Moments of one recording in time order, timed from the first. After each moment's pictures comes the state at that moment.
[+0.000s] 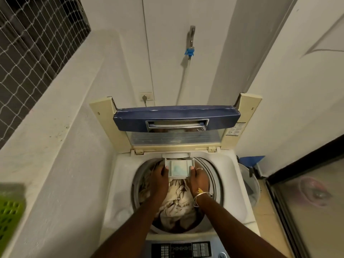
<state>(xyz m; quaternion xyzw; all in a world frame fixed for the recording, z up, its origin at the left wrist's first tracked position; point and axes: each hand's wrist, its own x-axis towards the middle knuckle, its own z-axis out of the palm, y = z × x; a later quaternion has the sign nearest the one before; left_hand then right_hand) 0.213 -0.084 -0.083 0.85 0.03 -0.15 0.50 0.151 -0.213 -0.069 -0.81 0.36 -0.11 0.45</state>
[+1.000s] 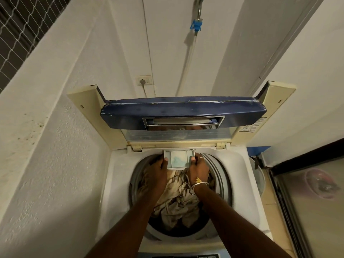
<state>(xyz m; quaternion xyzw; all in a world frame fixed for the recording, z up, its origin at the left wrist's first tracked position) 0.262 -0.084 -0.136 0.85 -0.01 -0.18 0.50 0.214 -0.225 -0.115 -0.78 0.42 -0.08 0.46</state>
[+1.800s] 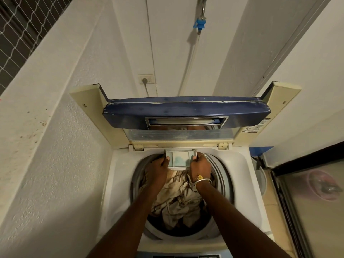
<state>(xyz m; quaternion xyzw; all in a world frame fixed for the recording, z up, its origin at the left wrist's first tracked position) 0.275 -0.081 -0.142 0.83 -0.01 -0.21 0.52 0.222 -0.229 -0.099 -0.81 0.43 -0.04 0.40</state>
